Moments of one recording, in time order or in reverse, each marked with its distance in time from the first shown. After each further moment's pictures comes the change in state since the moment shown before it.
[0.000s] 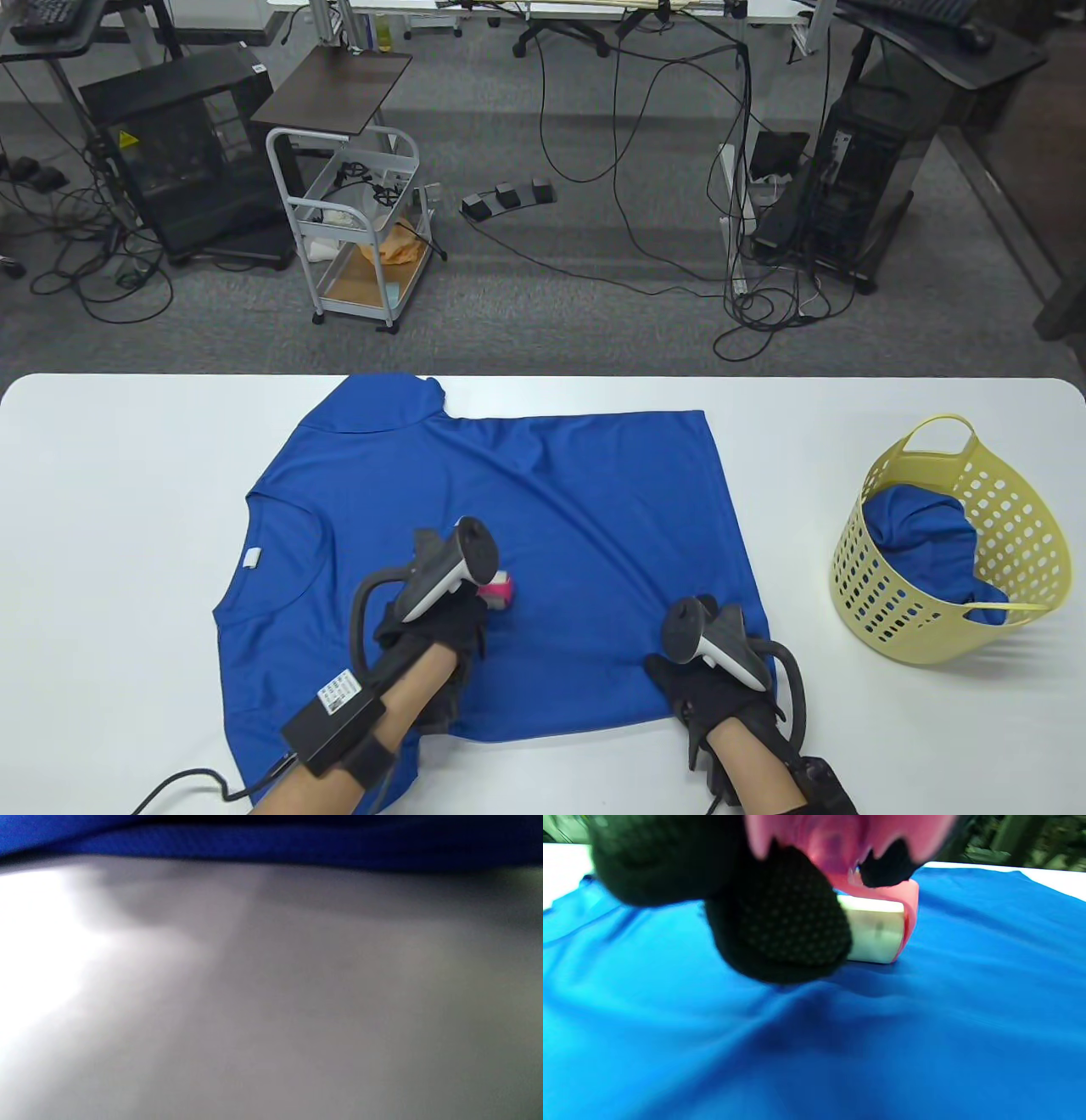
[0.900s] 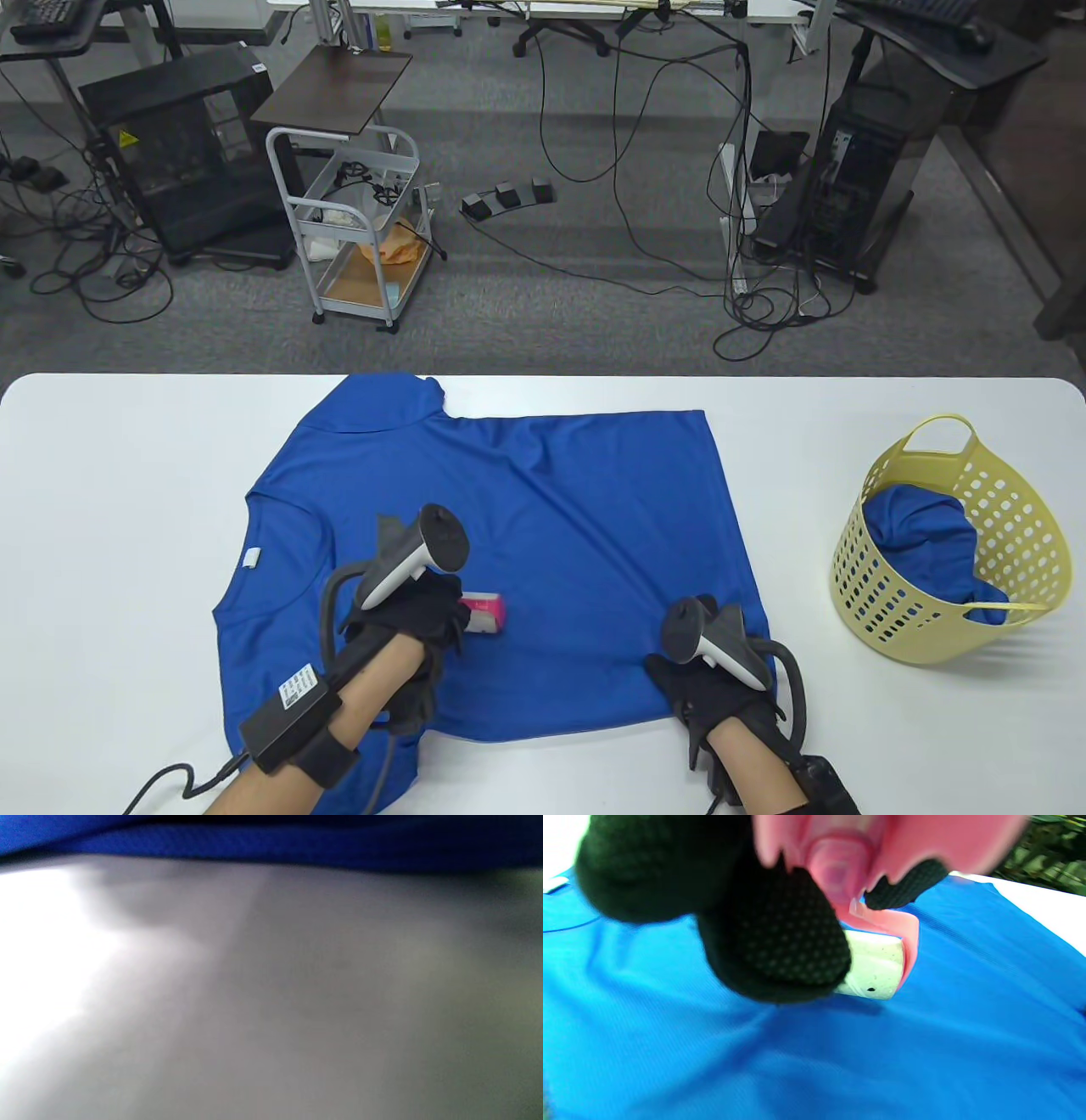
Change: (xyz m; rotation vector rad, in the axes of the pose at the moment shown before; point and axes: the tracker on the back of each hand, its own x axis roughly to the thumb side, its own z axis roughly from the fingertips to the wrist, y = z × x) left_hand -0.027 0.019 0.035 -0.192 -0.134 0.095; right_hand 0.000 0.000 0.000 0.005 0.003 0.002
